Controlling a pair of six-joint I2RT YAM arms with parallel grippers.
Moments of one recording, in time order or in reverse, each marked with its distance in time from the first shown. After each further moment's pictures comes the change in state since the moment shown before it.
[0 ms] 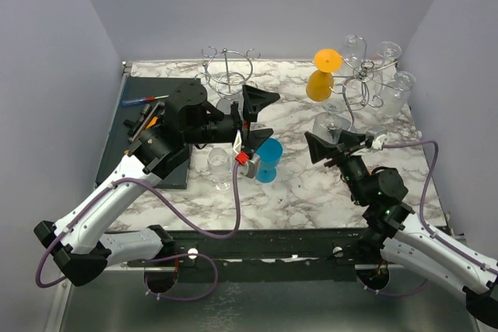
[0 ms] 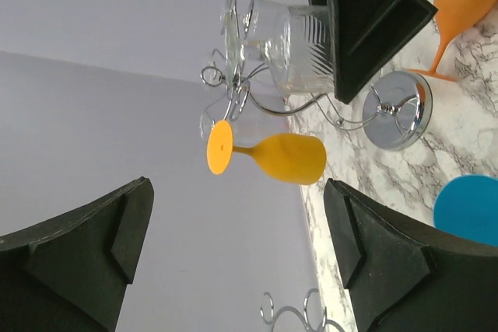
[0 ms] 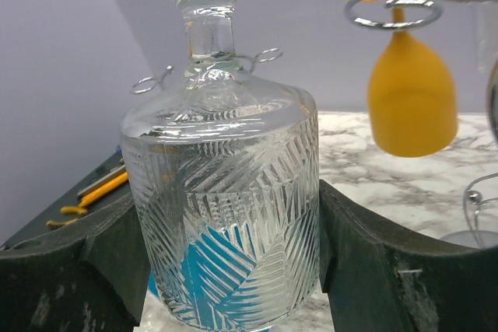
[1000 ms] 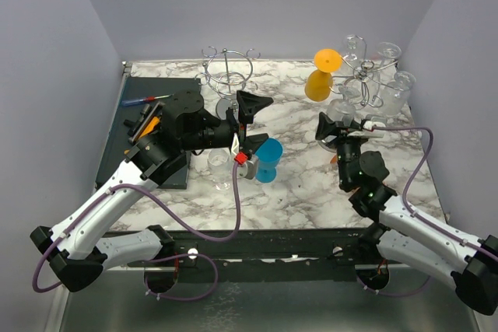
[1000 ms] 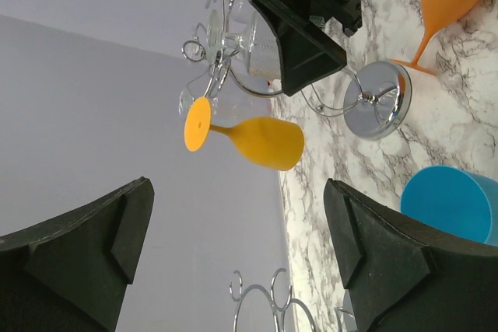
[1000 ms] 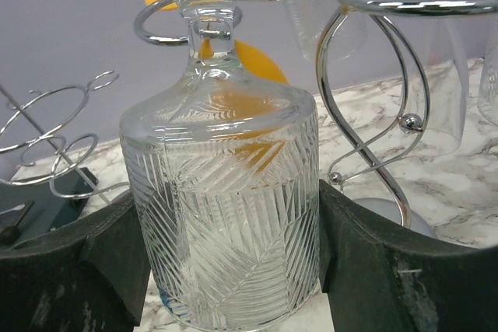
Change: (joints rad) left arm 0.000 -0.059 -0.085 0.023 -0.067 -0.094; right arm -0.082 0.251 0.047 0.153 0.373 -0.065
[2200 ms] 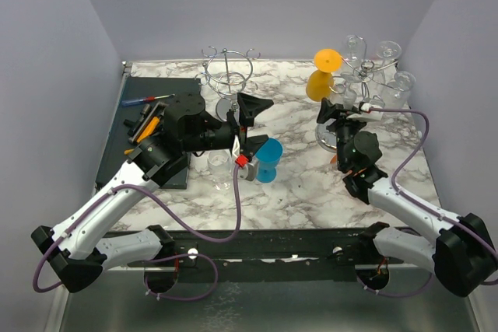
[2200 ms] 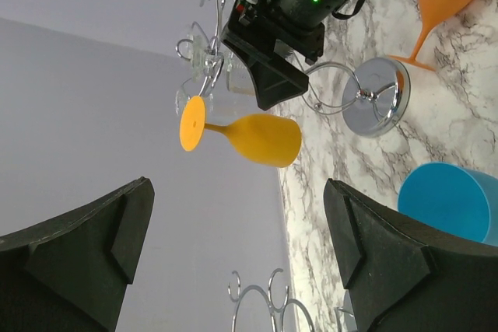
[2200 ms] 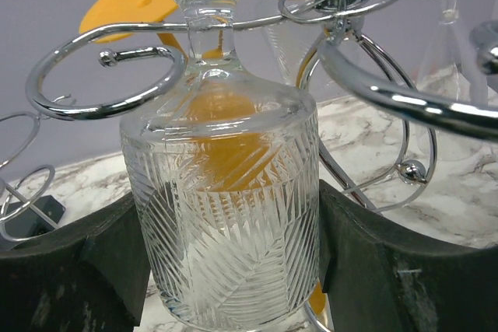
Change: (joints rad) left arm 0.000 -0.006 -0.033 0.022 0.000 0.021; right arm -0.195 0.218 0.078 0.092 -0.113 0.042
